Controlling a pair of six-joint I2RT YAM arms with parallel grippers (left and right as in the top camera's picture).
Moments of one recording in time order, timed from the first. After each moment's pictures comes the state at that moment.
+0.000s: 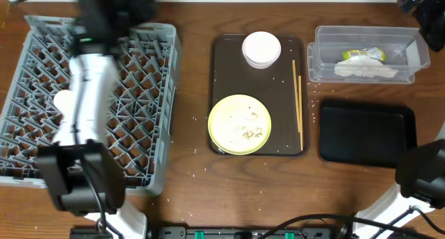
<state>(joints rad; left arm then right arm) 0.01 1.82 1.58 -0.21 0.40 -0.44 -0.37 1.95 2.06 -0.93 -0.36 0.52</state>
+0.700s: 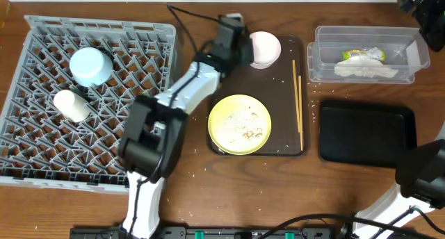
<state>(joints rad) -0.46 2.18 1.58 -0.12 0.01 -0.44 -0.37 1.95 2.06 -0.93 -0.36 0.52</state>
